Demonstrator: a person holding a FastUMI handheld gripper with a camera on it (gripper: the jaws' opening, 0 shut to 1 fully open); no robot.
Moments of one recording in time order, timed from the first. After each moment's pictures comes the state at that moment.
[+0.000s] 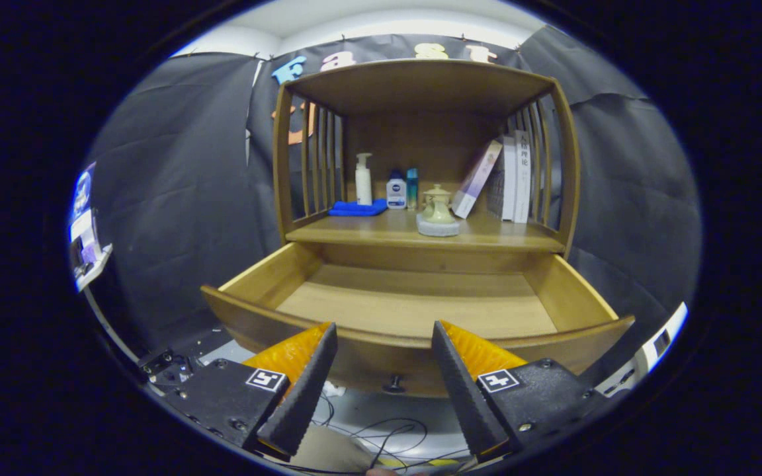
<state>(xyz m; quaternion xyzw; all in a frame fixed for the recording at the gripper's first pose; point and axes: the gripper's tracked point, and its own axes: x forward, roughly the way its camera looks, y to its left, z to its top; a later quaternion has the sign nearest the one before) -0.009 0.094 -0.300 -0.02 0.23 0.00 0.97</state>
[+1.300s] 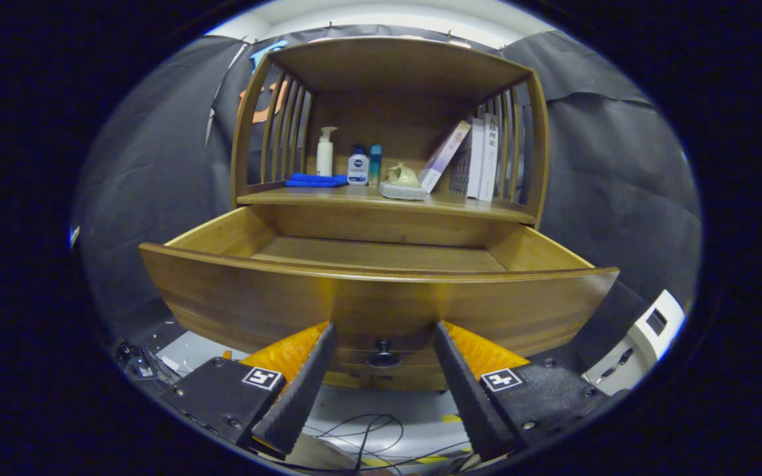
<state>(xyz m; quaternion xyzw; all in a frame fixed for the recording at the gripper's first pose) 0.002 0.072 -0.355 -0.03 0.25 -0.10 0.96</state>
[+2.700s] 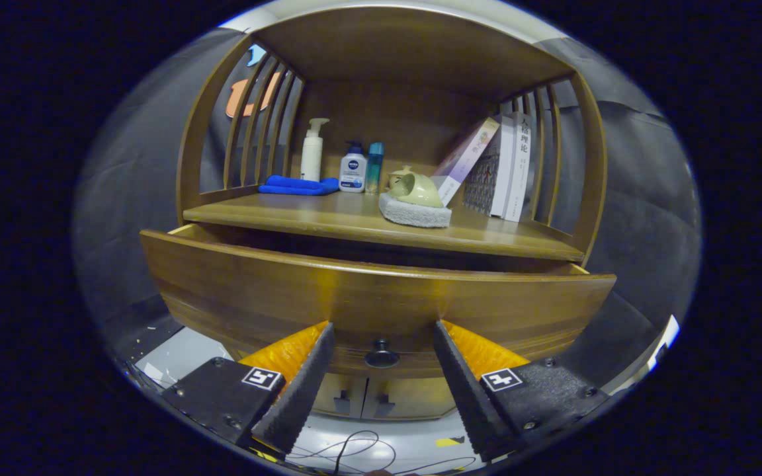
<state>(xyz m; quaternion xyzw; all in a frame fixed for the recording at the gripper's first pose) 0.142 0.044 -0.365 -0.06 0.24 -0.10 0.96</state>
